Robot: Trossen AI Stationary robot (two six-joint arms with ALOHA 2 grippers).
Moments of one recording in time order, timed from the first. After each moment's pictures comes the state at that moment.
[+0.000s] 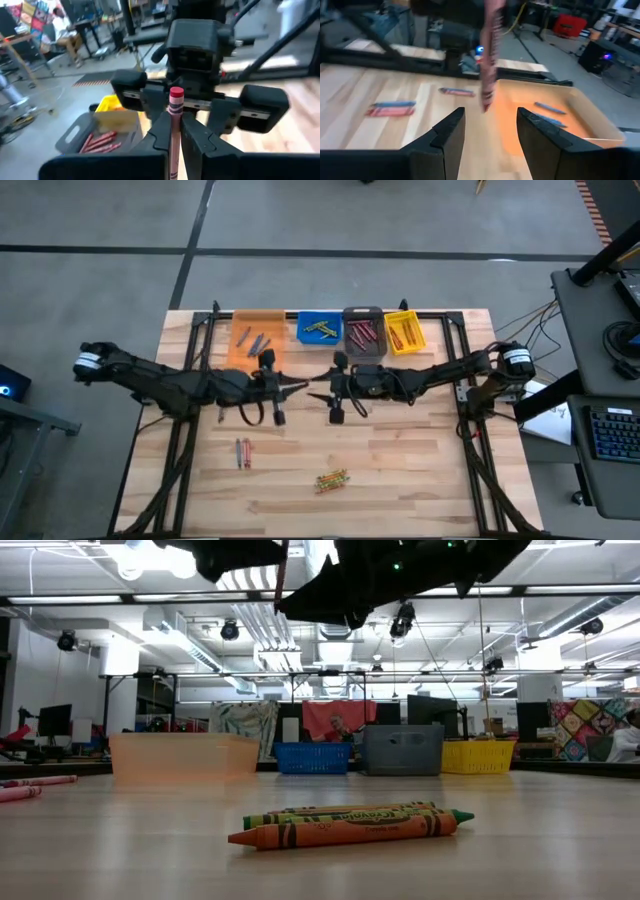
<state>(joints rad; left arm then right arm) -0.17 1.17 0.75 0.26 -0.42 0.12 0.02 1.66 0.98 0.47 0.13 -0.16</state>
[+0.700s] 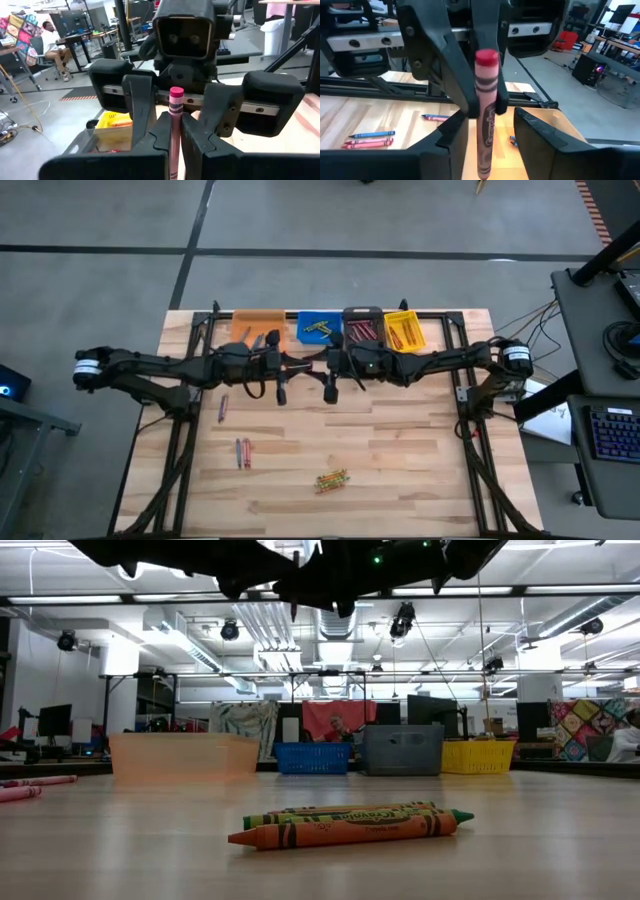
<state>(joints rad) 0.07 1.18 0.73 0.38 -0.10 0.17 -0.09 1.67 1.09 0.47 0.03 -0.17</state>
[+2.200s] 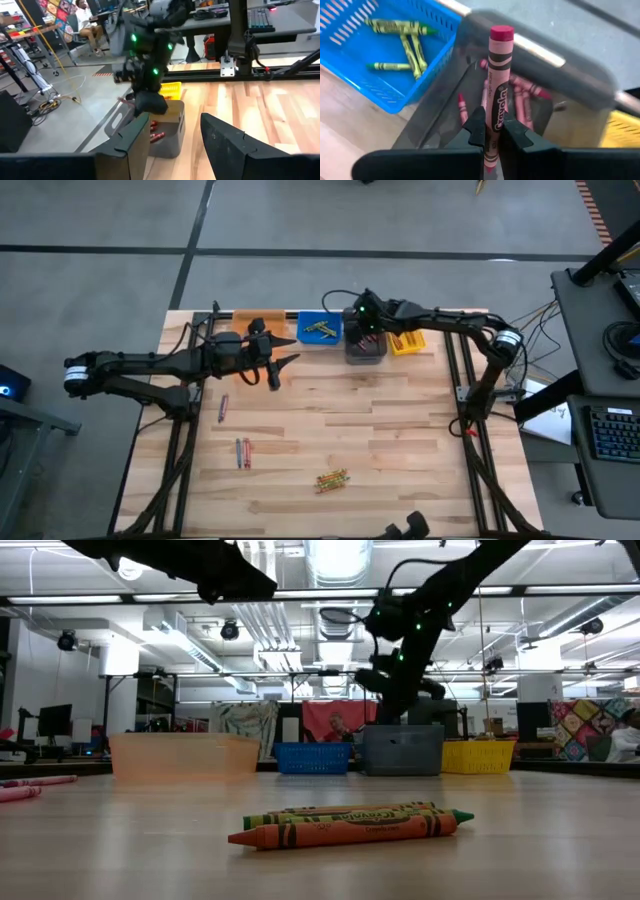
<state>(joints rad) 0.16 1.07 0.74 0.16 -0.20 0.17 -0.58 1.76 1.25 -0.46 0.23 0.36</state>
